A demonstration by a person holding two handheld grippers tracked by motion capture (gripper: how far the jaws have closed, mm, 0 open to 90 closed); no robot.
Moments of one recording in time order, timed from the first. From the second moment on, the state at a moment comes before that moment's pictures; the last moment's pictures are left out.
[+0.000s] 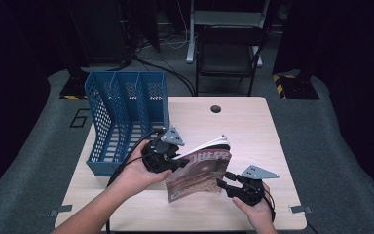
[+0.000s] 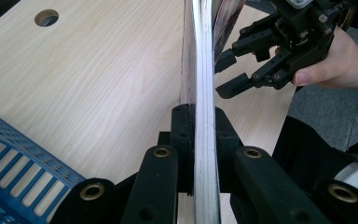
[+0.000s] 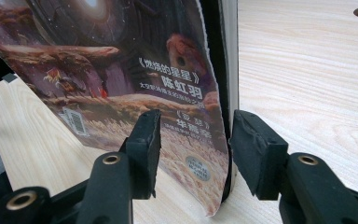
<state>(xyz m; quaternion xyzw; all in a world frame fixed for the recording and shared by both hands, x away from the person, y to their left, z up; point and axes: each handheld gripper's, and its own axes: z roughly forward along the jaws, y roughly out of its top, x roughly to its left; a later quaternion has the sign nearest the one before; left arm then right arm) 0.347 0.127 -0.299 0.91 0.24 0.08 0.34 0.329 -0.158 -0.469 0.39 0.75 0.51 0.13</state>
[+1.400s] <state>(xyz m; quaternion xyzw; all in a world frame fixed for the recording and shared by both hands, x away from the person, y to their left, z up) 0.359 0.136 -0.255 0.91 0.26 0.10 0.32 0.330 -0.159 -0.471 0.40 0.75 0.51 0.12</state>
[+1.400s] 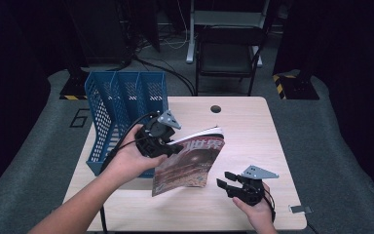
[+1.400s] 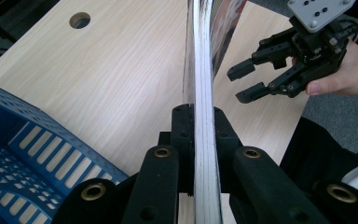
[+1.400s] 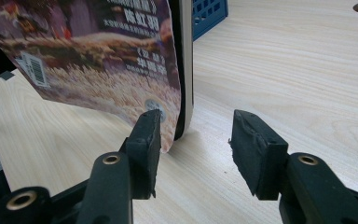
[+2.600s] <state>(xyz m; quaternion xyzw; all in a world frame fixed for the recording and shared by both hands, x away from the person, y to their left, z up) 0.368 0.152 -0.193 0.89 0.29 0.12 0.34 0.331 -0.160 -0.474 0.40 0.76 0.50 0.12</state>
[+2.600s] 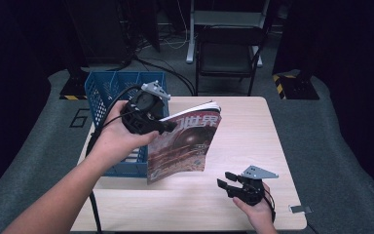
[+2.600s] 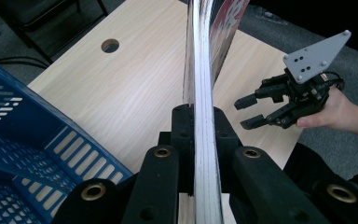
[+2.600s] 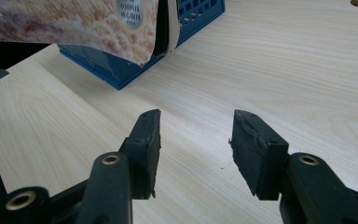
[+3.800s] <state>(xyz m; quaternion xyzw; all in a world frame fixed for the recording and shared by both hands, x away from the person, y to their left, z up) 0.388 0.238 -0.171 0.84 0.39 0.16 0.35 0.334 -0.159 -0.477 0.40 0.76 0.50 0.12</state>
